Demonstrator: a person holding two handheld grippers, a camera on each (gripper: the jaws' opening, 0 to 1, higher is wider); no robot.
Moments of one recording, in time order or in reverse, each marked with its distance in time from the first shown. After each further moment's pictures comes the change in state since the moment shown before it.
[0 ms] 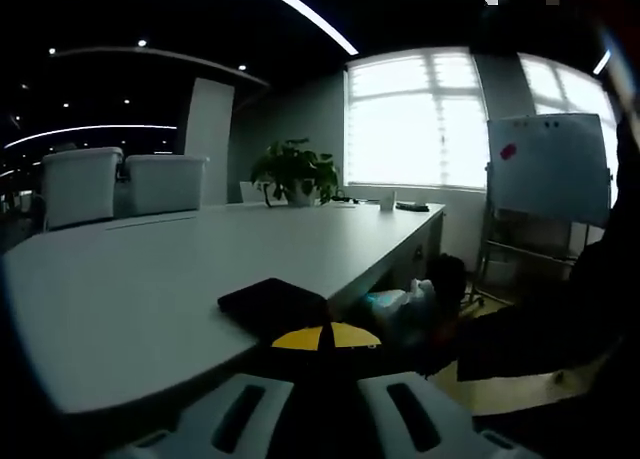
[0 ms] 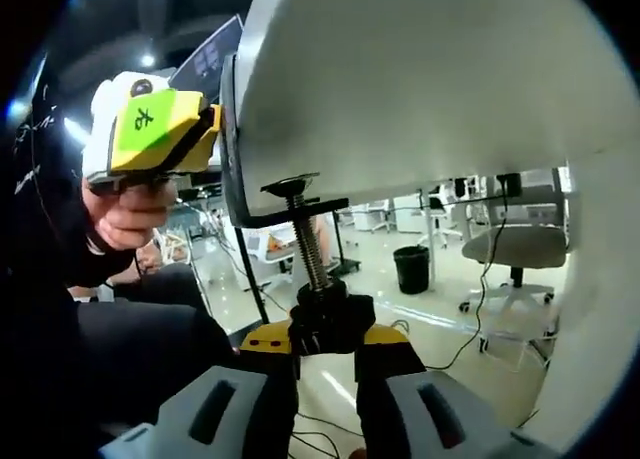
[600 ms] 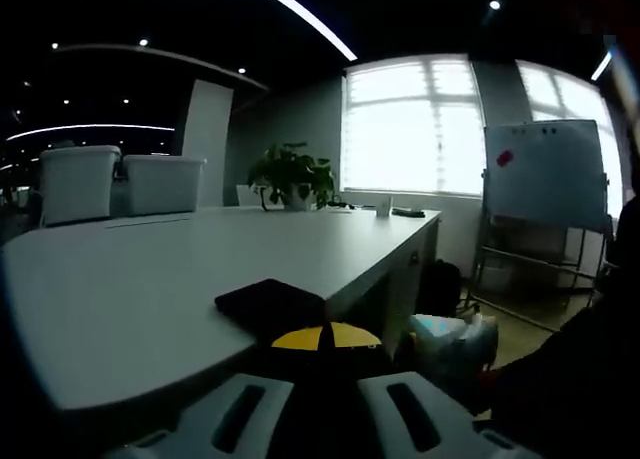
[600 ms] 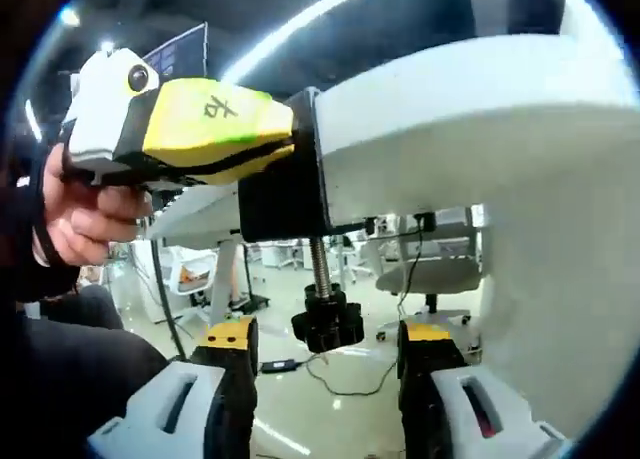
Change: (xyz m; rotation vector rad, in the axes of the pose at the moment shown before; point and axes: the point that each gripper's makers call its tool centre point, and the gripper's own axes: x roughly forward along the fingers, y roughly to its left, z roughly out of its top) left arm 0.003 0.003 0.000 -0.019 -0.027 -0.029; right arm -0.029 -0.010 0.026 -0.061 -0.236 -0.504
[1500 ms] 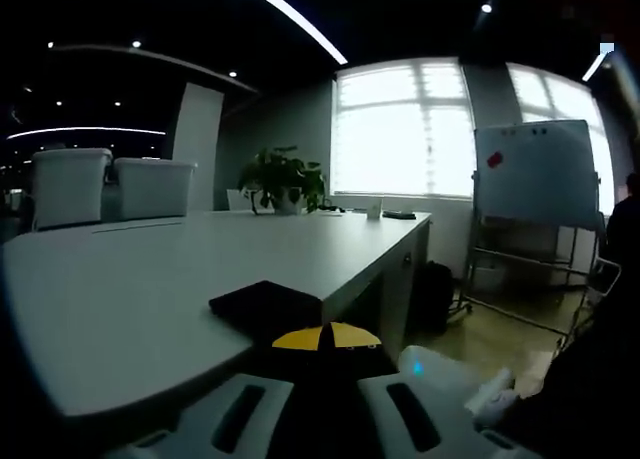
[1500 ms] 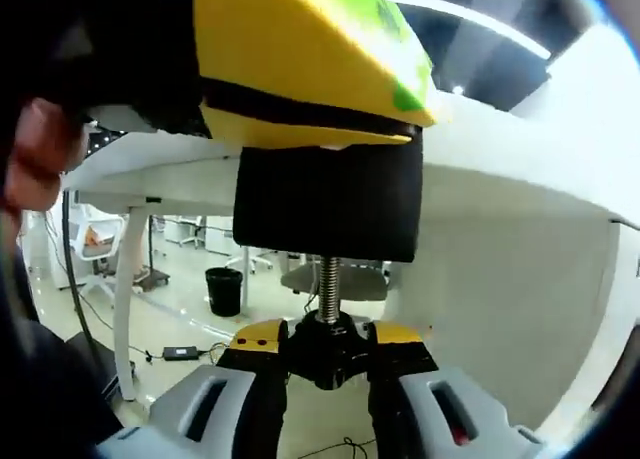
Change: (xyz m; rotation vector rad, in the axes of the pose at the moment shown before) left arm 0.003 -0.002 -0.002 0.015 -0.018 -0.046; right arm 0.015 -0.015 -0.007 -0.173 0.095 -0.348
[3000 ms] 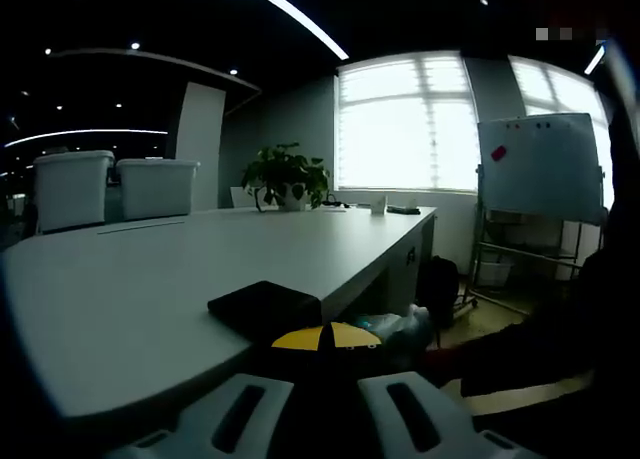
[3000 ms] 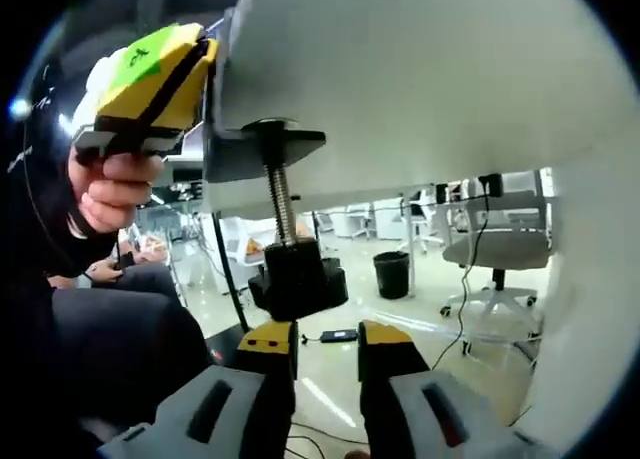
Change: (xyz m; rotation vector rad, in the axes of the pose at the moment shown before) left arm 0.001 -0.002 -0.001 0.014 0.020 0.030; right arm -0.007 0.029 -0.034 0.165 0.043 0.736
